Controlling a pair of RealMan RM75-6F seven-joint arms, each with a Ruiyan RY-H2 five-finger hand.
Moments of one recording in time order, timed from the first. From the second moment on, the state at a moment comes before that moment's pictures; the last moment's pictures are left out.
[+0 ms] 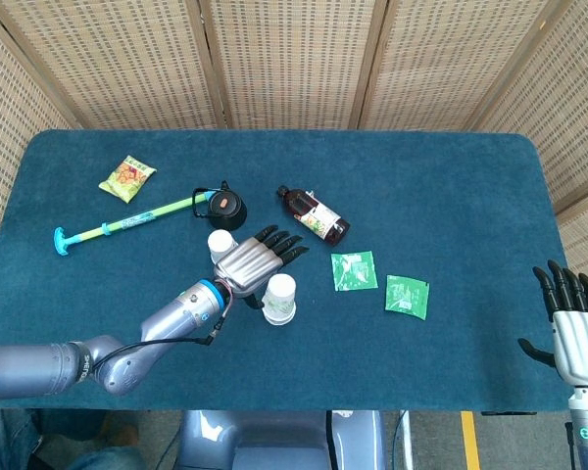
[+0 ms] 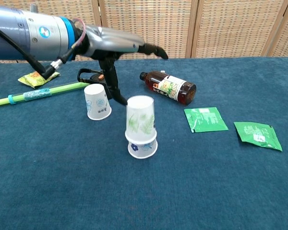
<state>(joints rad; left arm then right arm) -1.18 -1.31 -0.15 -1.74 0.84 0.76 0.50 0.09 -1.07 0.12 -1.72 -1.41 1.48 -0.18</state>
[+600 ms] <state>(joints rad) -1.14 -1.42 -0.12 -1.34 0.77 0.76 0.45 0.10 -1.07 0.12 -1.72 -1.39 1.46 -0.18</state>
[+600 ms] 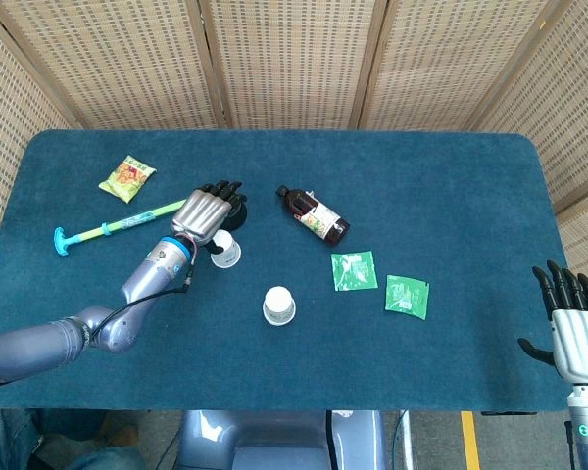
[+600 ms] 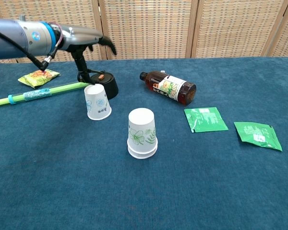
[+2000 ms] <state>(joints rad) -1.02 -1.57 -0.13 -1.15 1.00 0.71 0.26 0.10 -1.07 0.11 -1.72 -1.39 1.45 -0.17</state>
